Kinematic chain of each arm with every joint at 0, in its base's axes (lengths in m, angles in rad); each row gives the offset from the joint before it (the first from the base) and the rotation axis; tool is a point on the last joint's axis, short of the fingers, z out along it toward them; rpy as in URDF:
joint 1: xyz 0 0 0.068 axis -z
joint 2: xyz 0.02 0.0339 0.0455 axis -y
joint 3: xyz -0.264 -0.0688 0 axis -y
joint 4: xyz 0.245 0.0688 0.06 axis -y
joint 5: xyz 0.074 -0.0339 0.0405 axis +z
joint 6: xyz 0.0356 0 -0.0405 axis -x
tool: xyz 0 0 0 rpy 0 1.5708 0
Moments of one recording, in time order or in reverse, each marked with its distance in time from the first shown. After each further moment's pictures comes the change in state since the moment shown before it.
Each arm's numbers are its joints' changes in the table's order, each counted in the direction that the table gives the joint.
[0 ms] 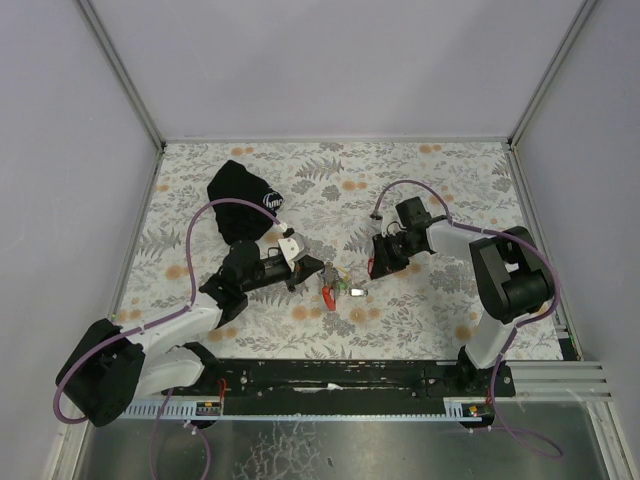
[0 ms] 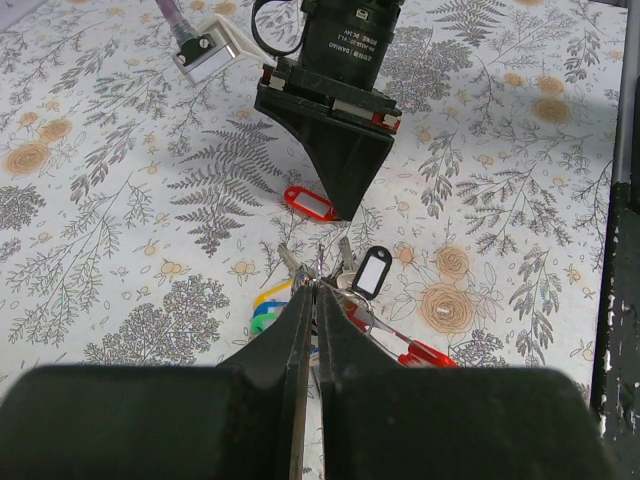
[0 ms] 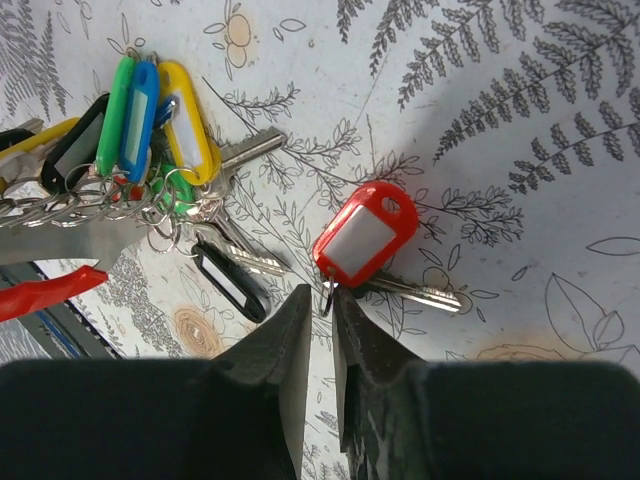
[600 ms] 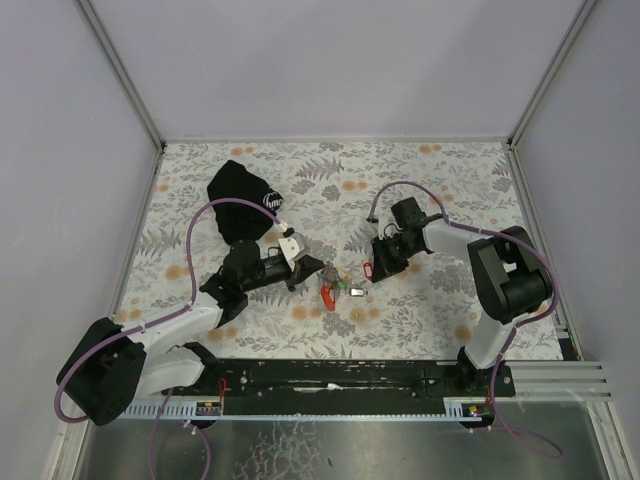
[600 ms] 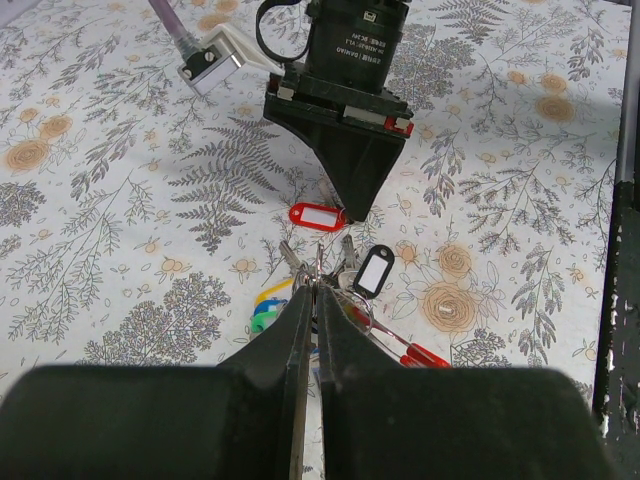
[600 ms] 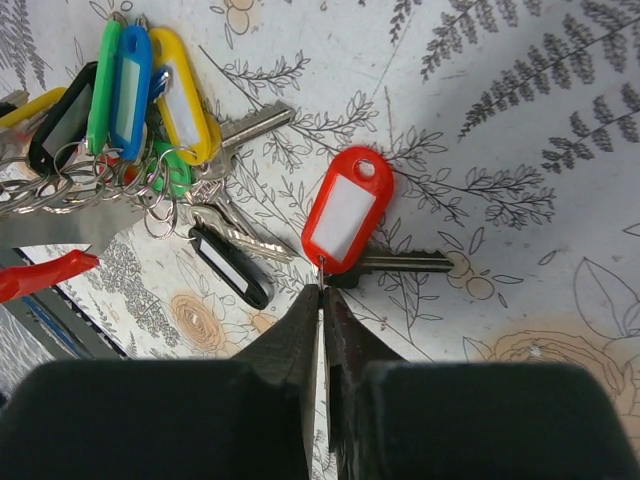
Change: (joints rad) left arm 0.000 -0.009 0.000 0.002 0.000 0.000; right arm -0.027 -0.005 0.029 -0.076 -0.047 0.015
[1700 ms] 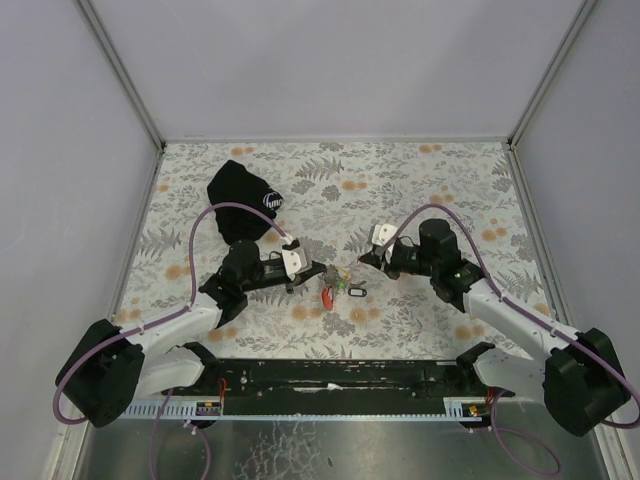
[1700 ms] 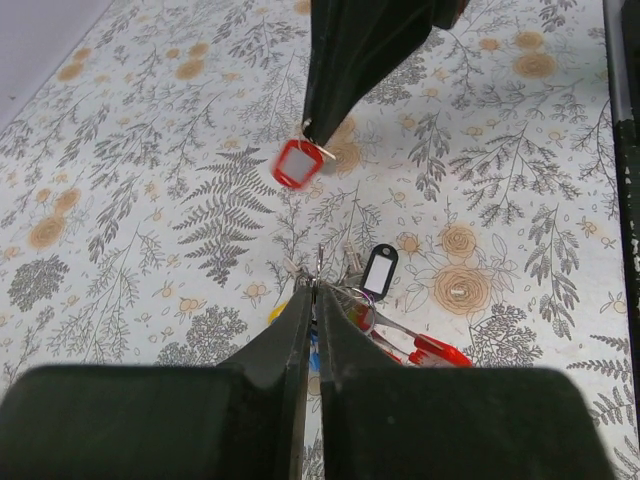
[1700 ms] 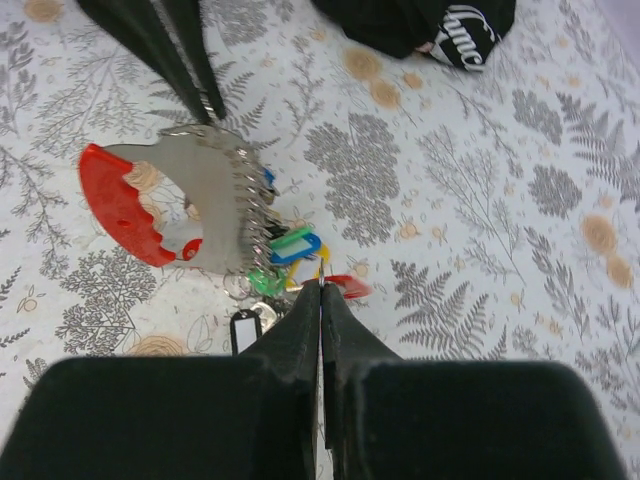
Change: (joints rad) left arm 0.000 0.011 0.000 0.000 -0.101 -0.209; right arm -0.116 0.653 -0.367 0.534 0.110 0.515
